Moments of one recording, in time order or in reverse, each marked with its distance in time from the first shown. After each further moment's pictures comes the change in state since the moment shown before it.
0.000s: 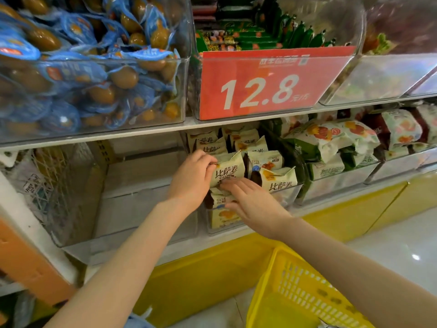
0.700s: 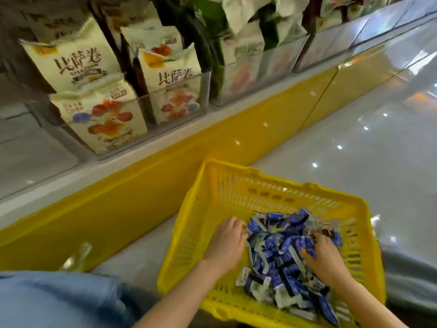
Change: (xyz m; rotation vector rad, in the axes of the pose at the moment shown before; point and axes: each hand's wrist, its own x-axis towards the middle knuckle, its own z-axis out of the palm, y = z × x) left_hand -0.245 0.116 0.265 -0.239 -0.834 -0.005; right_hand -0.418 0.055 0.118 0.259 -0.518 1.397
